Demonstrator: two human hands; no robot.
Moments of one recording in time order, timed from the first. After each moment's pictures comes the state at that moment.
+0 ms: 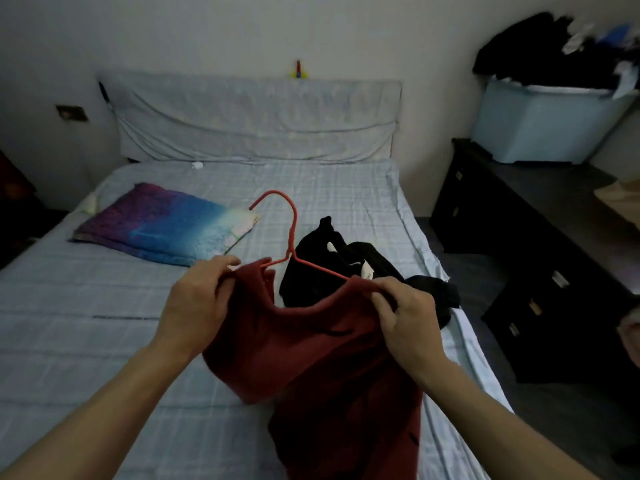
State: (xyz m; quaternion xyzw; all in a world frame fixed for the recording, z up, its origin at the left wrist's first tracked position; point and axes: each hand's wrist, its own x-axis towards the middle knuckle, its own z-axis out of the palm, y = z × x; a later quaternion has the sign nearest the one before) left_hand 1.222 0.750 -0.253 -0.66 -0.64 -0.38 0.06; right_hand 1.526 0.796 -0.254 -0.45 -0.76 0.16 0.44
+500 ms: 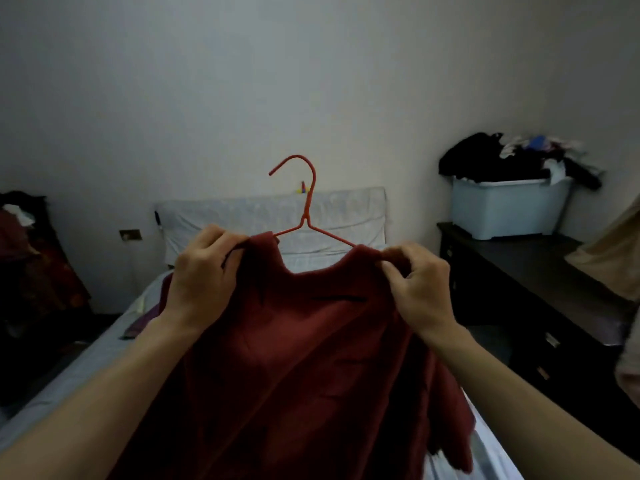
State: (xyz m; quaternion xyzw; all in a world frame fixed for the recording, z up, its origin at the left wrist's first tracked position) left_hand 1.293 0.643 0.013 -0.68 -0.53 -0.43 0.27; right_hand 1.587 0.714 -0.027 -0.36 -0.70 0.03 0.62
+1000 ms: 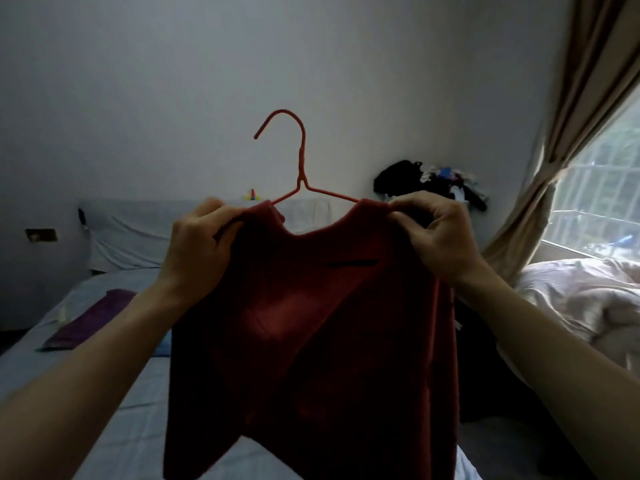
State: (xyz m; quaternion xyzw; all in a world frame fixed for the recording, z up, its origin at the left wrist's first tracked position) left_hand 1.272 0.540 0.056 -0.73 -0.39 -0.51 0.22; right_hand 1.605 0.547 0.082 -0.34 -0.76 -0.01 0.55
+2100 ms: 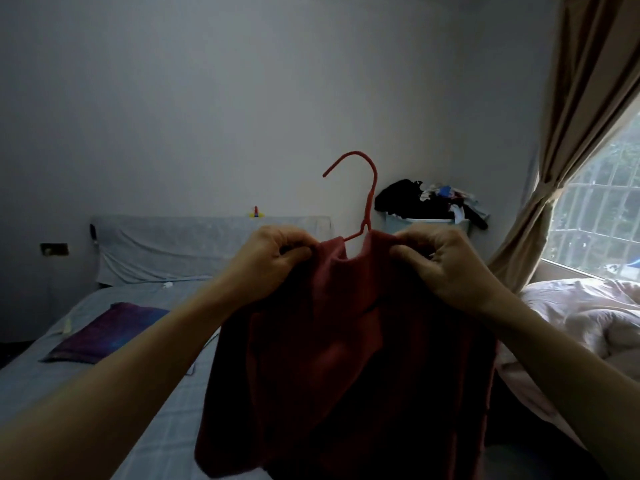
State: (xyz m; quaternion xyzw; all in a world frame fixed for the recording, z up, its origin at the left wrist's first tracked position) left_hand 1.390 0.503 0.087 -0.80 -0.37 -0.45 -0.10; right_hand 1.664 0.498 0.093 -0.35 -0.82 0.06 0.45
